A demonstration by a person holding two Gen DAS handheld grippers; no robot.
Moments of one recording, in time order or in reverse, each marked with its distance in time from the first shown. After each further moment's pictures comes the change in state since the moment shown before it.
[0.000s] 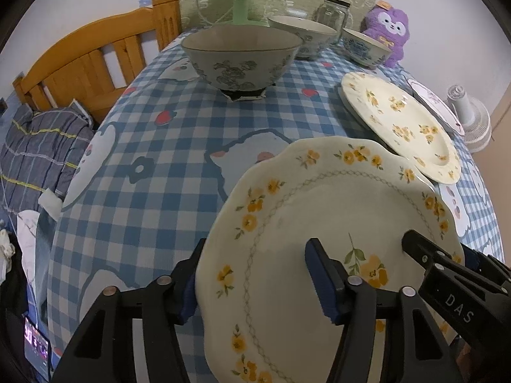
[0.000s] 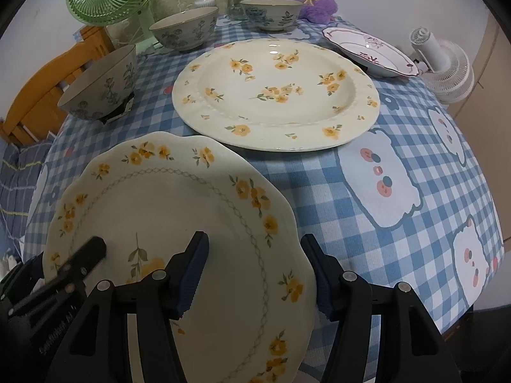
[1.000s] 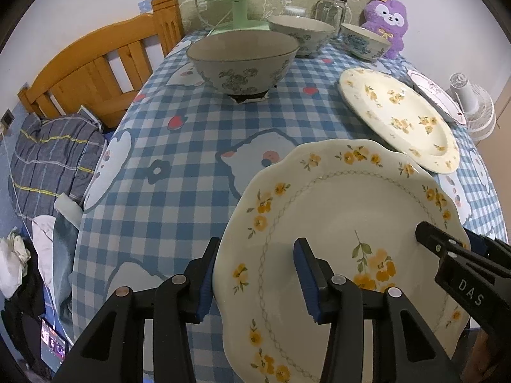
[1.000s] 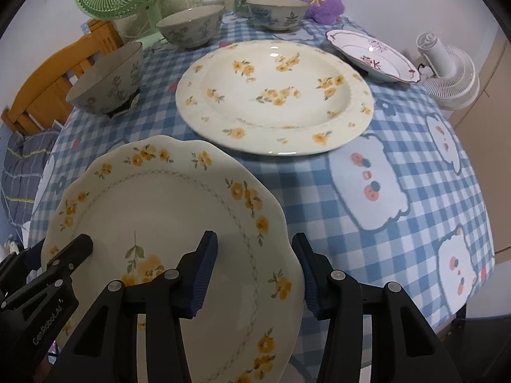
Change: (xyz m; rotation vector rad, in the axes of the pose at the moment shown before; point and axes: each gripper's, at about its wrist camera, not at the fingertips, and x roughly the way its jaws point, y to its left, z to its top) left arm -0.021 -0.006 0.000 0.057 0.029 0.053; right arm -0.016 -0.012 0.004 -0.032 0.027 0.011
